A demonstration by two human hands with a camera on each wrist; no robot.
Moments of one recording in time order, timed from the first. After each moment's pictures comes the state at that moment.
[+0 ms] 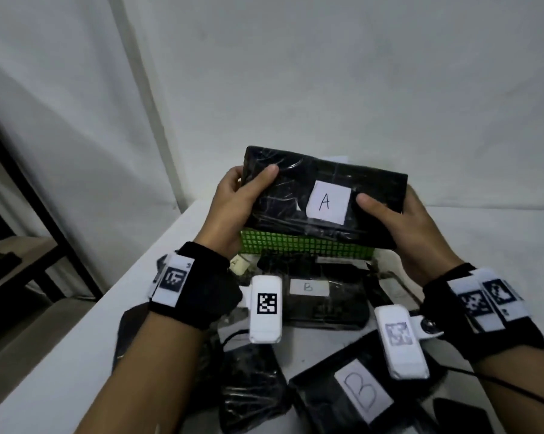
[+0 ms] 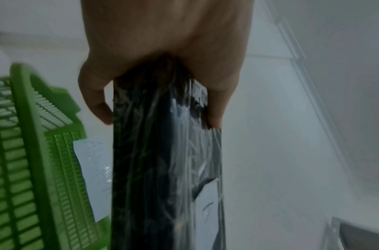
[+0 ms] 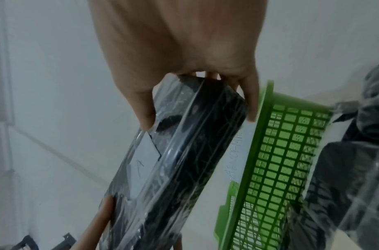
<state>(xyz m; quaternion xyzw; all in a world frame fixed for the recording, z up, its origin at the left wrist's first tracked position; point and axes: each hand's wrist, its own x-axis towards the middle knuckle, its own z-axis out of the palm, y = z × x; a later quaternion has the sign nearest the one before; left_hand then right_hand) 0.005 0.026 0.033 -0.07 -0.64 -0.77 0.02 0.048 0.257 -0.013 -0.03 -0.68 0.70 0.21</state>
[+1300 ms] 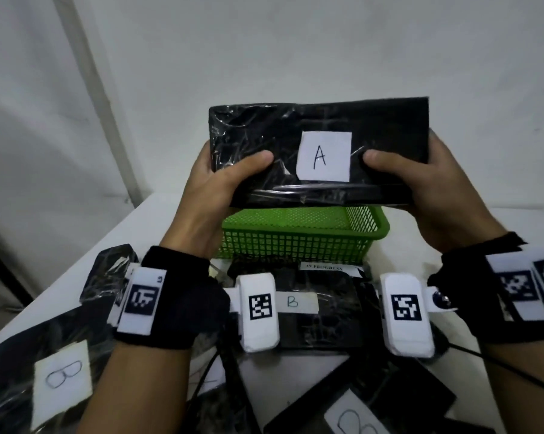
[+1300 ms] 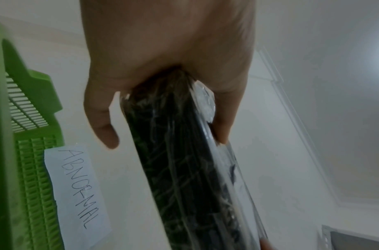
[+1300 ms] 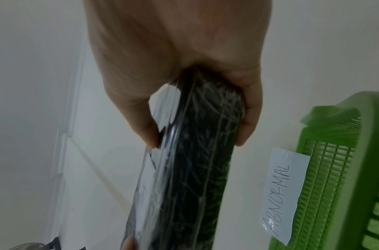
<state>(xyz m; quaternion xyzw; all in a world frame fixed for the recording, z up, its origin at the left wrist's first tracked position) -0.032 0.038 0.013 -0.15 -0.60 -0.78 0.03 0.017 0.275 0.017 0.04 -0.70 0.67 0.25</state>
